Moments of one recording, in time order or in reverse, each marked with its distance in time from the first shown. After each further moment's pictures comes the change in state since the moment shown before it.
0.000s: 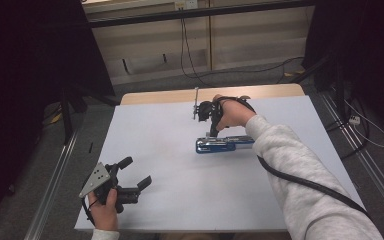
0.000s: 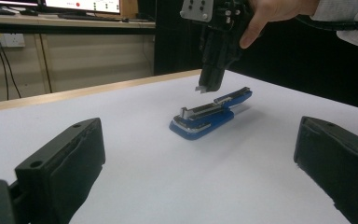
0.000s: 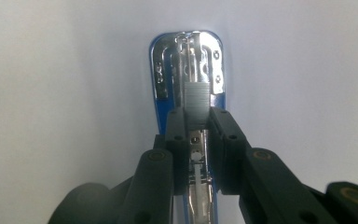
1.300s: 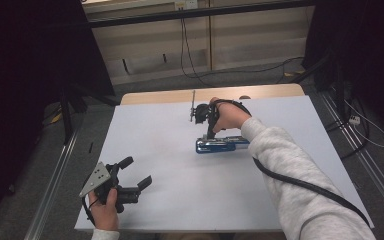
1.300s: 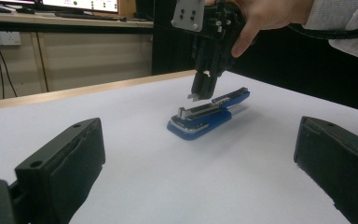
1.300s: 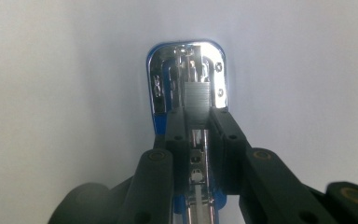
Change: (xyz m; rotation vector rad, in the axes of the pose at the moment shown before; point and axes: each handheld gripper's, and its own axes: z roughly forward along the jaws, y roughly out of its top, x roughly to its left) left arm 0.001 0.000 0.001 0.007 -0.003 -0.001; right arm -0.001 0.008 0.013 -0.004 0.004 0.009
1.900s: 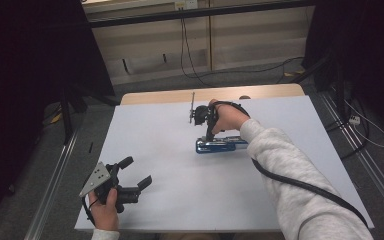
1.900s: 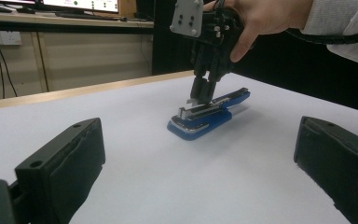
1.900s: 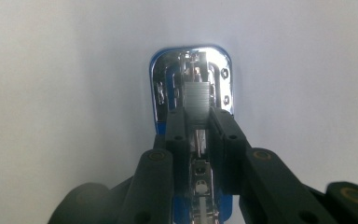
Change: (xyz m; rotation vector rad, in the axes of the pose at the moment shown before) left arm 0.000 0.000 0.000 0.003 0.003 -0.001; right arm 0.000 0.001 0.008 -0.009 0.020 -0.006
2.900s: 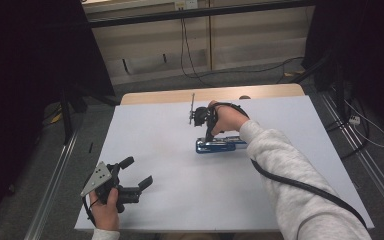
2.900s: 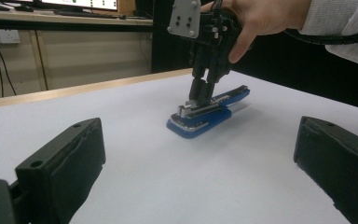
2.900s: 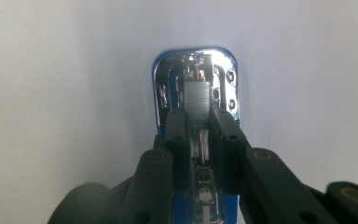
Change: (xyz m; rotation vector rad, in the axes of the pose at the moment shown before) left arm 0.000 -0.001 0.002 0.008 -0.010 0.004; right arm -0.001 0.000 0.005 -0.009 0.013 0.002
